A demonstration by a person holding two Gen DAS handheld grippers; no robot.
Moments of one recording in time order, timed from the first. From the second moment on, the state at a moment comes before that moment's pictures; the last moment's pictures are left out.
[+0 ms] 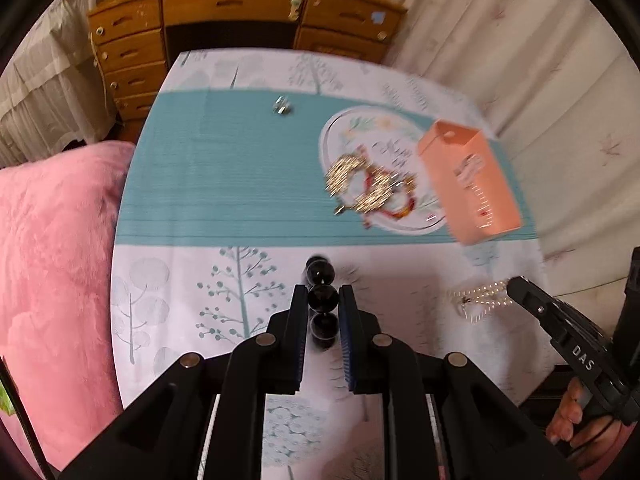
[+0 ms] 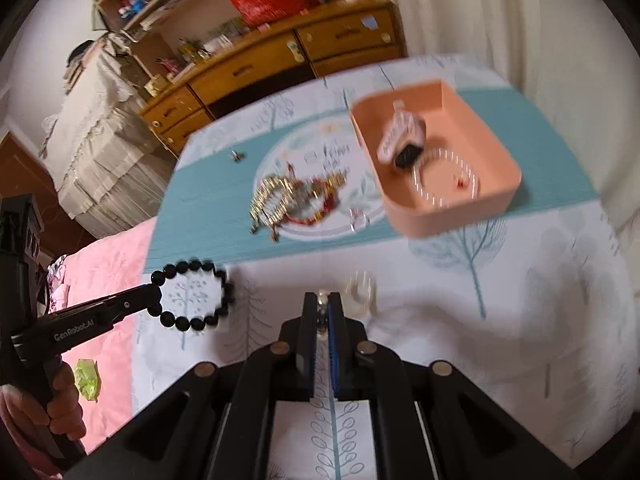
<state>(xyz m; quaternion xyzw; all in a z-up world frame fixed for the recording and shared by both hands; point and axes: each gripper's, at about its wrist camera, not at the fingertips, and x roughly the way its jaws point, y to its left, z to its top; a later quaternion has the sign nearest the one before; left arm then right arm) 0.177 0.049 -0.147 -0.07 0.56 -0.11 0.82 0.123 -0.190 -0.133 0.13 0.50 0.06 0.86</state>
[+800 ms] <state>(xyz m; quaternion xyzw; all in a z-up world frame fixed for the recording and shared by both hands) 0.215 -0.064 -0.046 -0.09 0.47 -0.13 0.87 0.211 -0.270 -0.052 0.10 0.42 0.11 0.89</state>
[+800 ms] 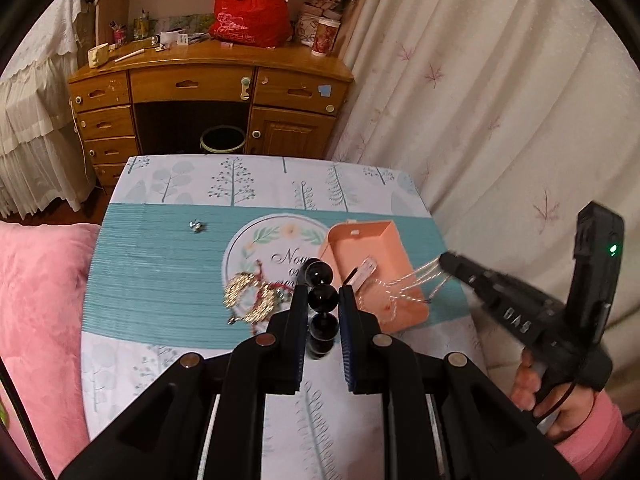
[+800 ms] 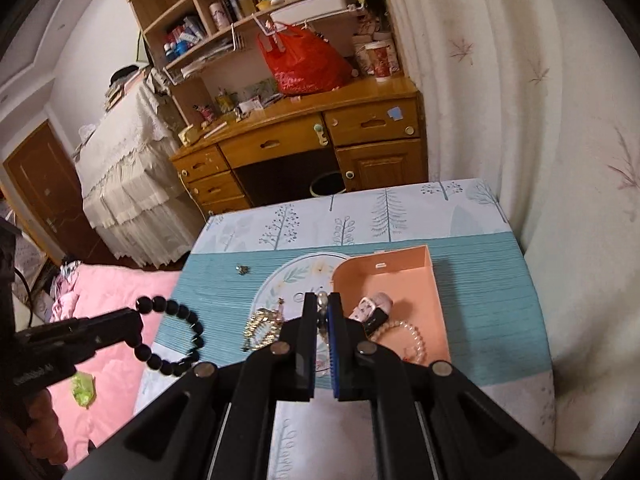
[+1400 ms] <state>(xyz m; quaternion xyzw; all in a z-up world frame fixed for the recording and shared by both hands) 0.286 -0.167 -0.046 -0.09 0.46 -0.15 0.87 0.247 -0.331 -0.117 0.16 0.51 0.18 0.83</state>
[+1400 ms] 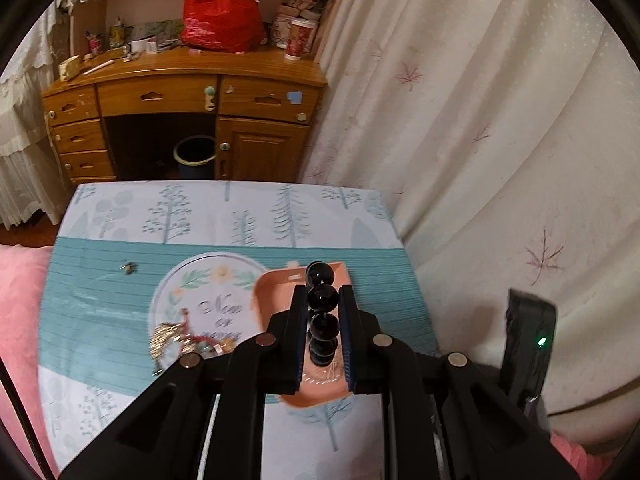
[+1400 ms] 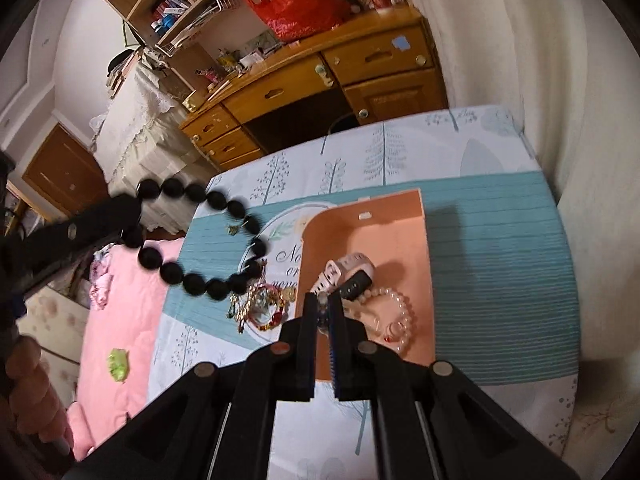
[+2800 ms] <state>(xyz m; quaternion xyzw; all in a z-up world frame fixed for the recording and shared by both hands) 0.142 0.057 -0.096 -0.12 0.56 0.06 0.82 0.171 -0.223 -0.117 0.15 0.52 0.14 0.83</state>
